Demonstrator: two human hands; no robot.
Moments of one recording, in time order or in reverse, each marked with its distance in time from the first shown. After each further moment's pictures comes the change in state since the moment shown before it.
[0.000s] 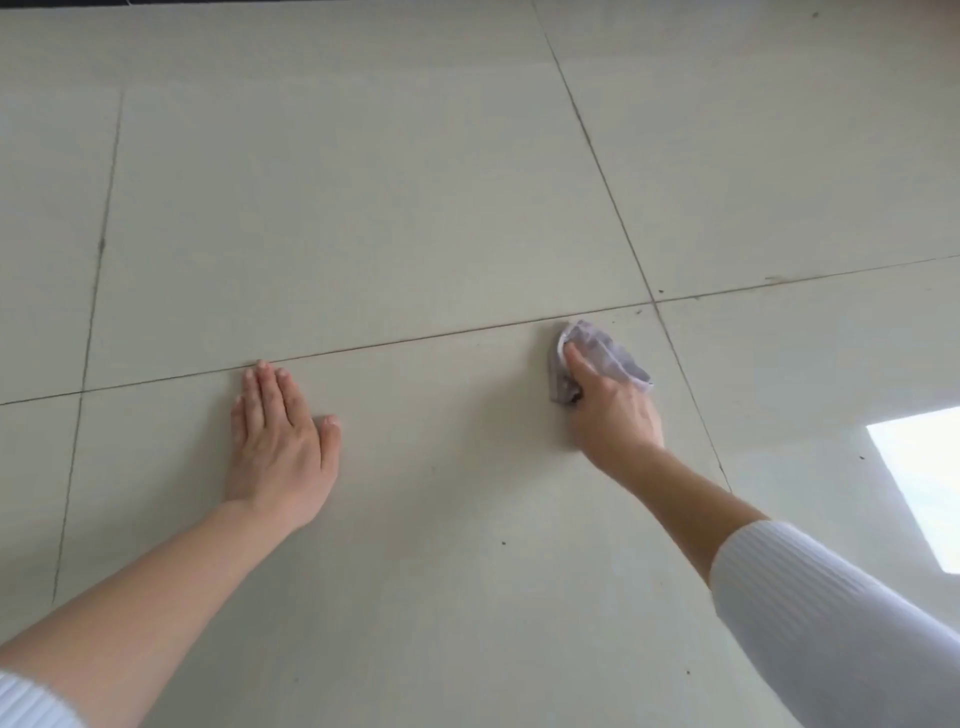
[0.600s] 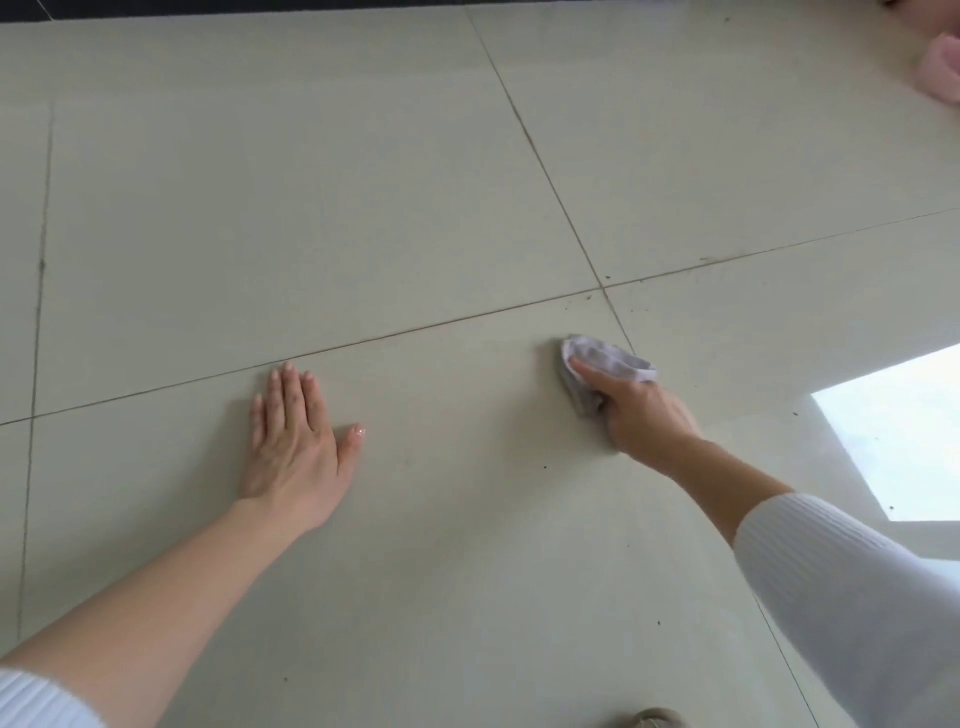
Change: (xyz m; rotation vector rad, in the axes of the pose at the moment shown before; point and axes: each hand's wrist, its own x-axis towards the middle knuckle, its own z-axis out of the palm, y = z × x) left_hand -0.006 0.029 0.001 0.042 -0.024 0.199; right_hand -0.021 0.076 -0.014 0.092 -0.037 -0.006
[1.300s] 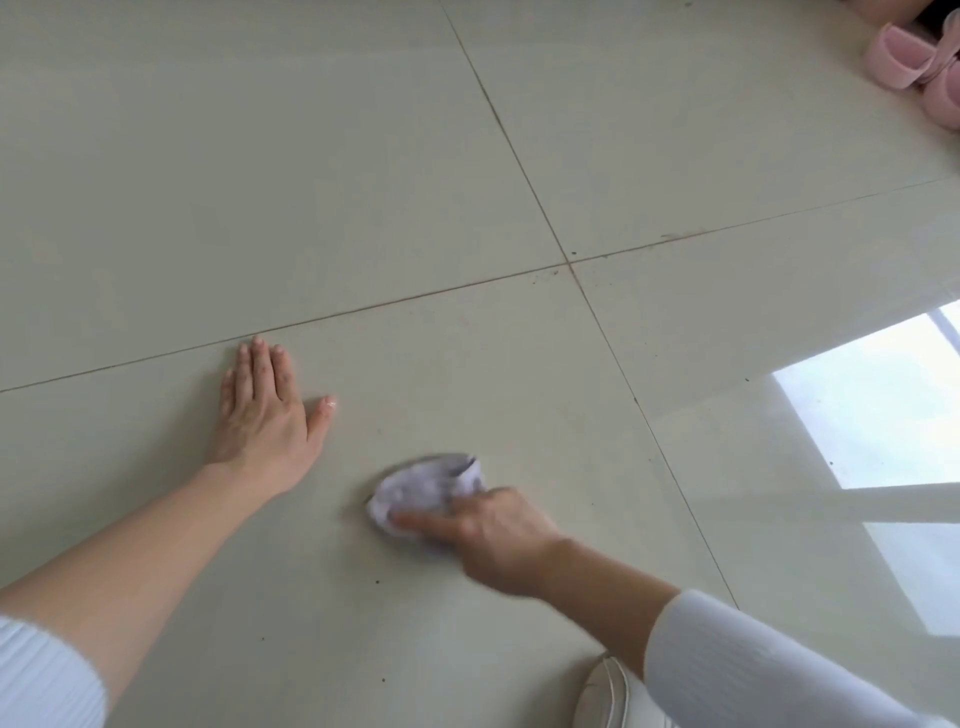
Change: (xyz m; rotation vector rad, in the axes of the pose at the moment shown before) left_hand 0.002 0.000 -0.005 -0.027 -0.050 -0.023; right_hand -0.111 -0.103 0.065 -0.180 -0.358 -0.549
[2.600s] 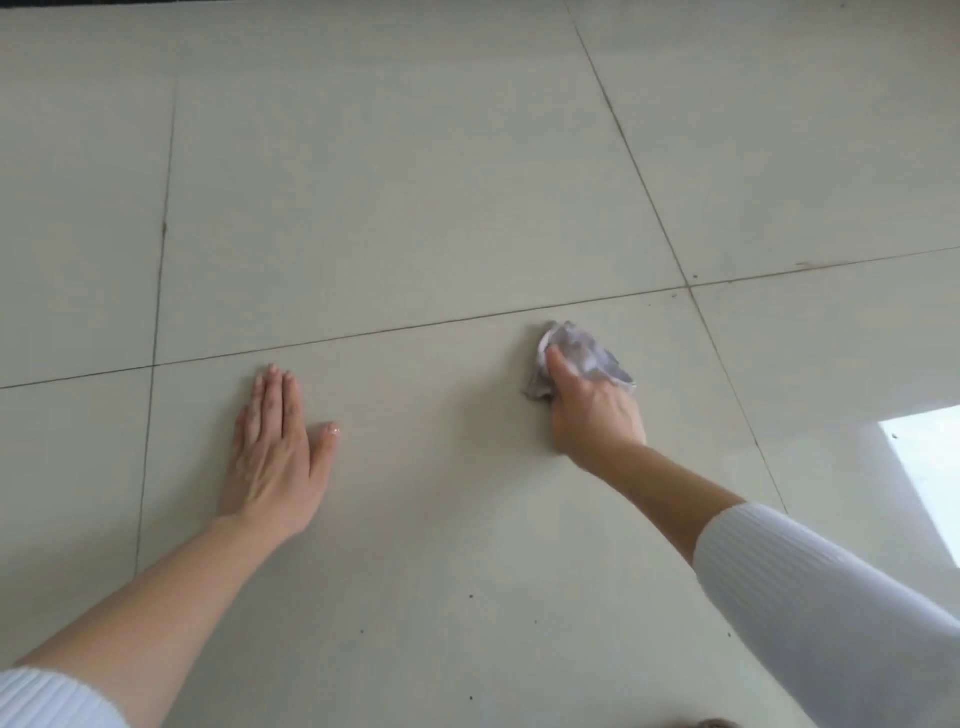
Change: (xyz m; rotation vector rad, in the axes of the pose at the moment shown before) left_hand -0.038 -0.090 0.016 -0.091 0.112 -0.123; right_hand 0.093 0.046 -0.051 -0.024 0.429 0.458
